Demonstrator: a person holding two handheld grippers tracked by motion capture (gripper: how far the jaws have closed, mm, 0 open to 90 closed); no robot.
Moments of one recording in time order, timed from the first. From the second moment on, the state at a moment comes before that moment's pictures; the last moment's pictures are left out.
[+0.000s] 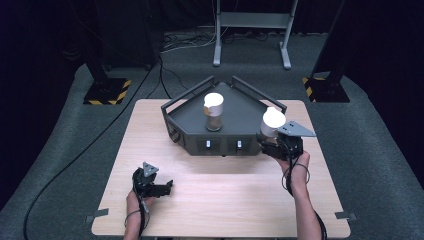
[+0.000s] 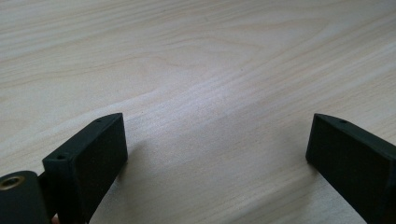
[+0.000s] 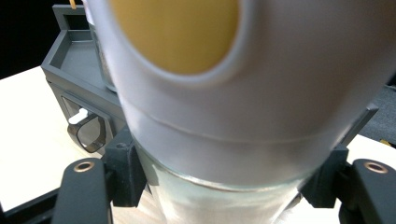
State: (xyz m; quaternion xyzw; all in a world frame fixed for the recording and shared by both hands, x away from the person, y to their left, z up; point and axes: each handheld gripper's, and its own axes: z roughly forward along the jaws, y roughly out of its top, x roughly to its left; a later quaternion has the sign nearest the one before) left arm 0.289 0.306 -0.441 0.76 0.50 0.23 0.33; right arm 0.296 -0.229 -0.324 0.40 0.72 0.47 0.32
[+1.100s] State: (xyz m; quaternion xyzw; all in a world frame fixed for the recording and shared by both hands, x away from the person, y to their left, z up) left arm 0.288 0.305 -0.441 0.76 0.50 0.23 0.33; right arm 0.334 -0.223 -0.311 0.41 0.73 0.46 0.31
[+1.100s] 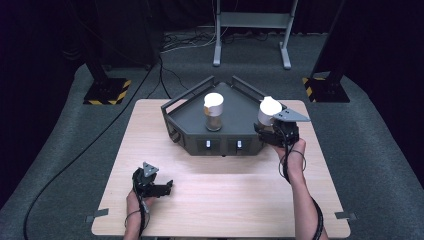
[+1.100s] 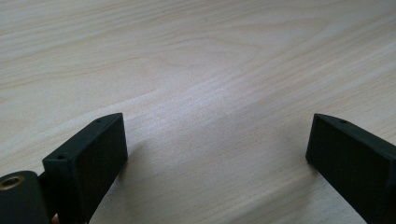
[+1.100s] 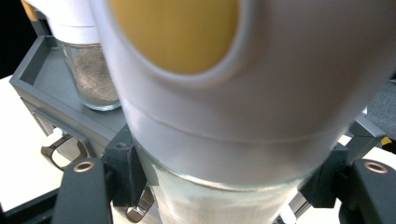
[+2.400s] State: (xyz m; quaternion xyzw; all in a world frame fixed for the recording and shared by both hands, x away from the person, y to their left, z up) left arm 0.288 0.305 -0.442 0.76 0.50 0.23 0.33; right arm 0.384 -0.204 -0.311 0.43 0.74 0.44 0.29
